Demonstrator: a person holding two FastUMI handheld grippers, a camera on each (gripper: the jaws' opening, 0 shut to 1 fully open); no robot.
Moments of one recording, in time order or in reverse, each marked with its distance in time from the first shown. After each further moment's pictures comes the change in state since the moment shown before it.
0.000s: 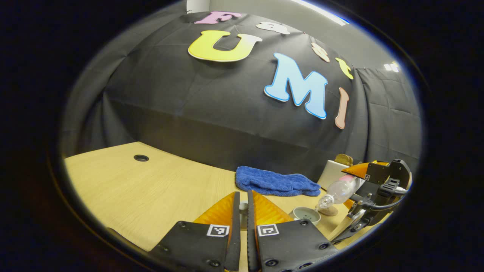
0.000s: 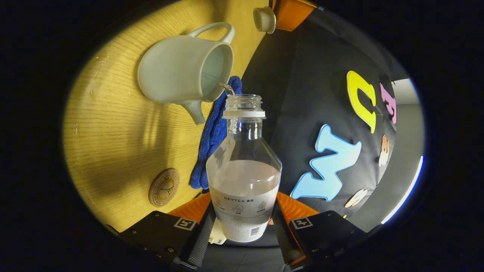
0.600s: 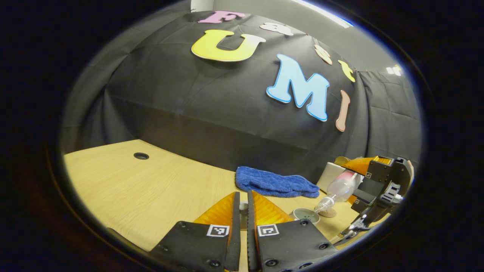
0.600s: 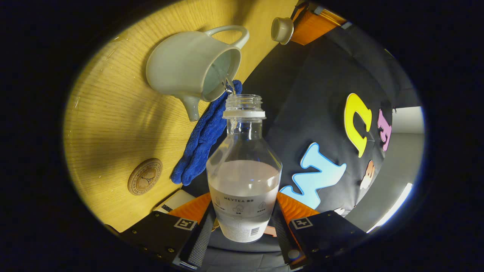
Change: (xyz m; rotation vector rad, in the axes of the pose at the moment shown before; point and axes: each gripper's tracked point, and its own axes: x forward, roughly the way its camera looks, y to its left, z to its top) left arm 0.000 -0.001 0.001 -0.029 0.000 0.001; right arm -0.002 -0.023 0.011 -0.202 -0.046 -0.101
